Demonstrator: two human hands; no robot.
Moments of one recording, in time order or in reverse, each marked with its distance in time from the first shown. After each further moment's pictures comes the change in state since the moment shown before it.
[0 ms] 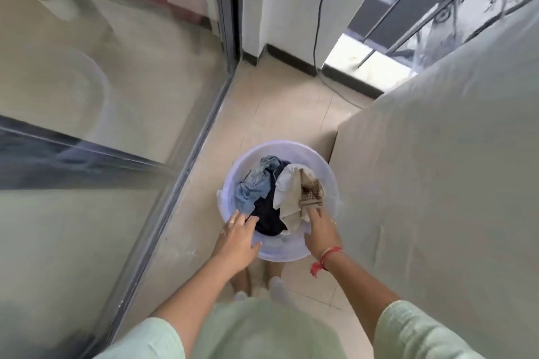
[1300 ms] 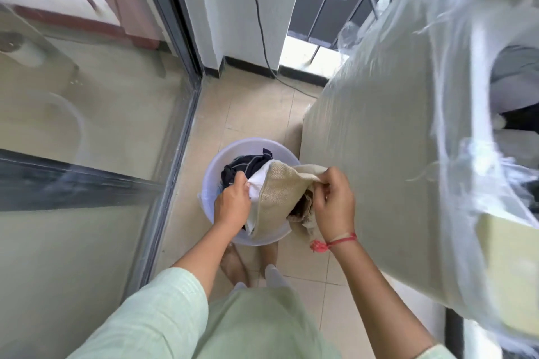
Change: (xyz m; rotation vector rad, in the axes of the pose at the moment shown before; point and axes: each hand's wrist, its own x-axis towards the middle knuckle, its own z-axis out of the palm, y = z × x) left_hand -0.004 0.087 -0.046 -0.065 0.373 0.070; right_hand -0.114 -0.008 -0.119 0.622 0.809 -0.107
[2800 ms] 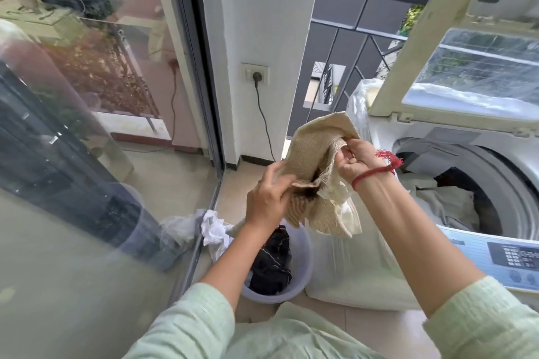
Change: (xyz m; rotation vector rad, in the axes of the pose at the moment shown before) left_hand -0.097 0.128 -0.202 -0.163 0.595 0.665; right_hand 0.034 -0.259 -0.170 1.494 0.076 0.814
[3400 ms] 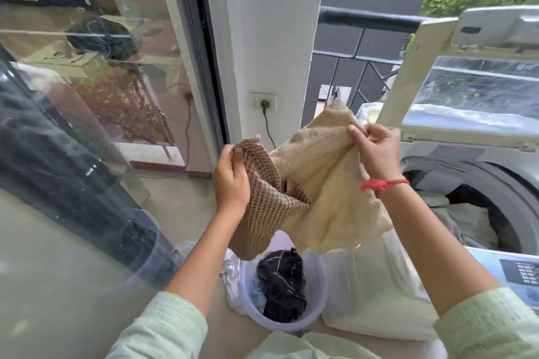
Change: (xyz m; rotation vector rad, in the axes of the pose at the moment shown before) left_hand 0.065 0.005 -0.096 -0.429 0.323 -0.337; right_hand 0.011 -0.033 0.001 -1.024 -0.107 -1.009
